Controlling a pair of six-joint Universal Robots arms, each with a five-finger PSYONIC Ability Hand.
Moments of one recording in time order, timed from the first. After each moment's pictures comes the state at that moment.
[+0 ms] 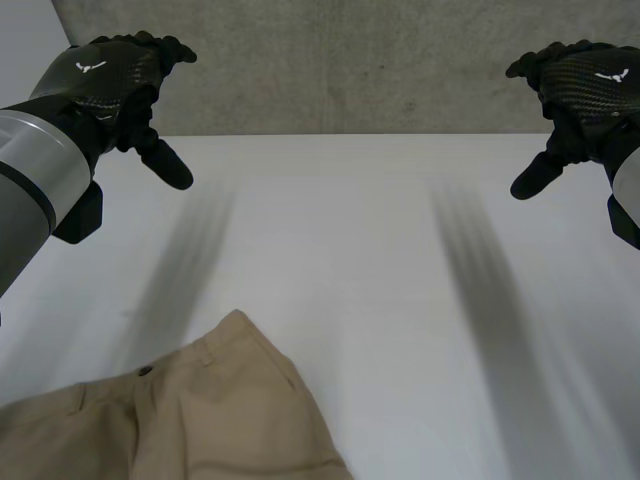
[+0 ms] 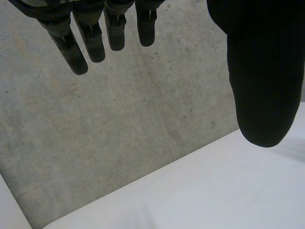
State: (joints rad) left arm 4.27 -1.63 -1.31 2.94 -1.63 3.21; right arm 1.90 -1.55 1.41 0.14 1.56 2.94; left_hand 0.19 0.20 0.21 0.20 0.05; right_hand 0.17 0.22 0.19 0.23 0.06
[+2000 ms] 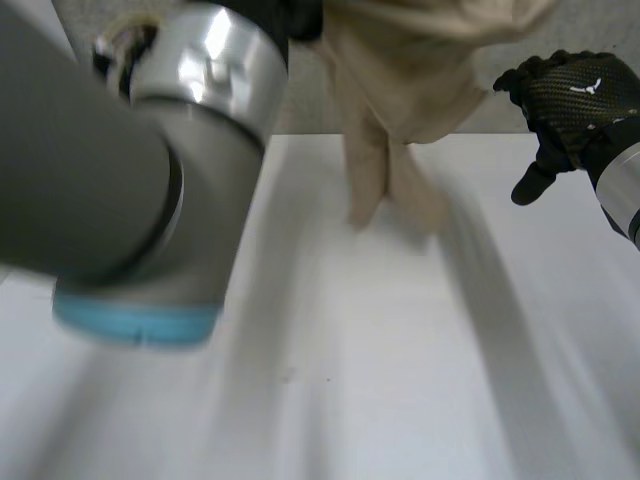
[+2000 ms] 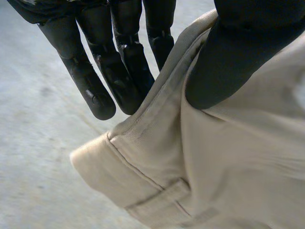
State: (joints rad) left arm 3.88 -1.83 -1.09 3.44 -1.75 3.80; right arm 1.88 -1.51 1.43 0.09 1.49 2.77; left_hand 1.11 1.20 1.19 1.20 0.94; right_hand 0.17 0.22 0.19 0.23 0.06
